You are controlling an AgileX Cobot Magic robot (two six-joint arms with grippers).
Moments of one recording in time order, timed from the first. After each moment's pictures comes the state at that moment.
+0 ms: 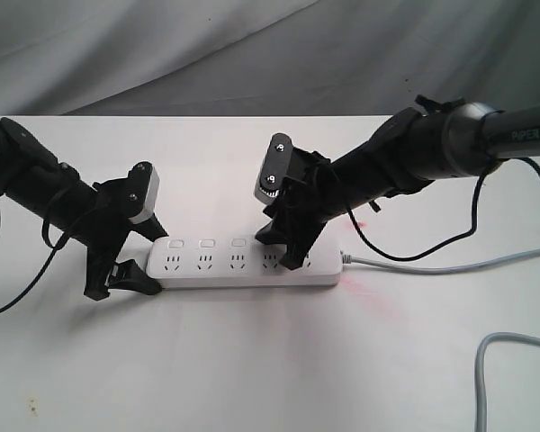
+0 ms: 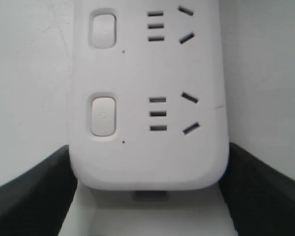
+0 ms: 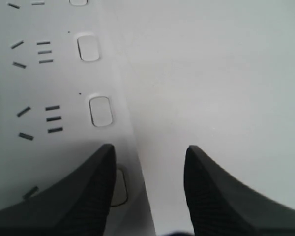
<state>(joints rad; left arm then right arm) 0.02 2.12 -1.20 -0.80 0.80 2.06 0.28 2.17 -1.36 1.02 0.51 -1.81</state>
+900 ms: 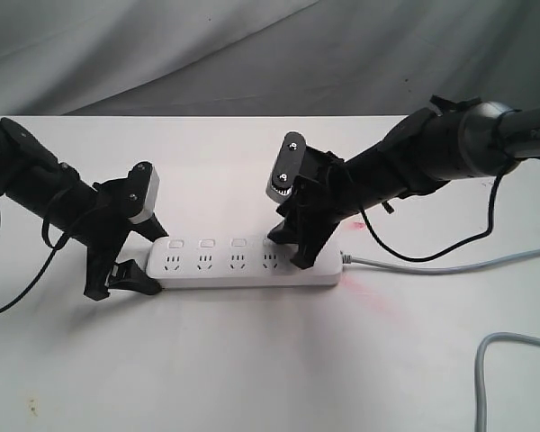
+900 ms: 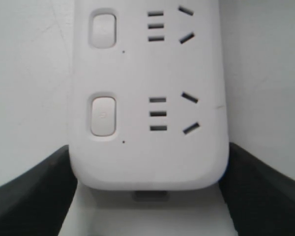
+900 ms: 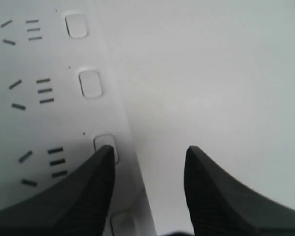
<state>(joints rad) 0.02 2.12 -1.20 -0.80 0.79 2.06 0.25 2.12 -1.31 1.03 0.49 -1.81</state>
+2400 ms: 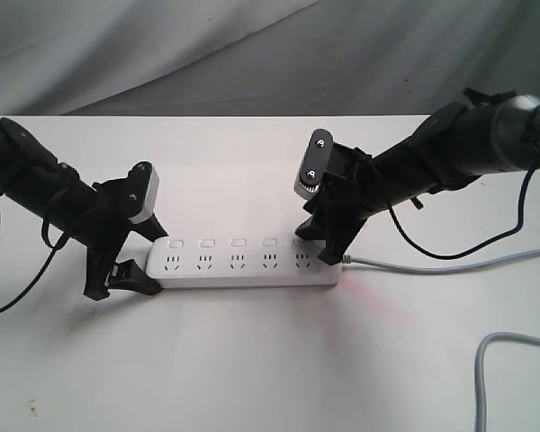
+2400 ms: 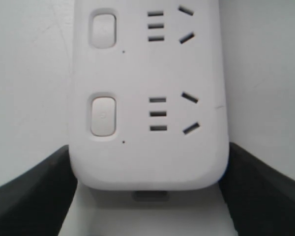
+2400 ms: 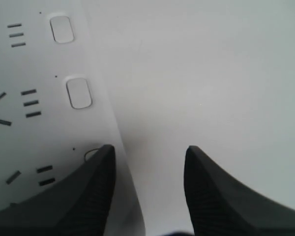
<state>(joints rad) 0.02 2.12 -1.20 -0.80 0.79 2.06 0.19 2.10 -1.27 0.98 0.50 -1.80</state>
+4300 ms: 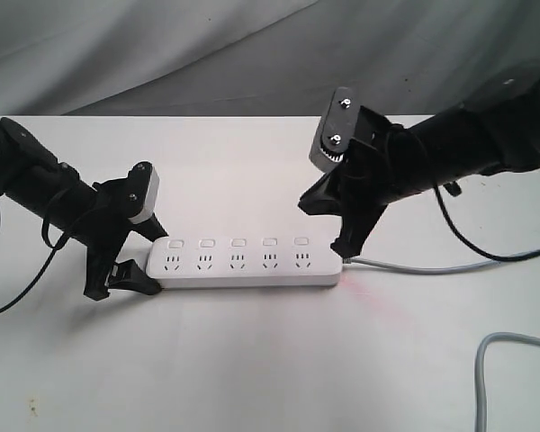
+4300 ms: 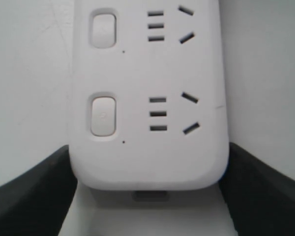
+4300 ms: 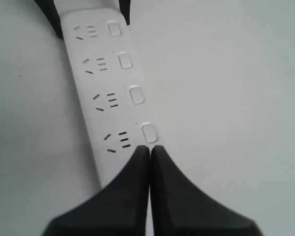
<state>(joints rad) 0.02 2.12 -1.20 -0.79 0.79 2.06 0.20 1.78 -1.10 1.03 0.62 -1.76</state>
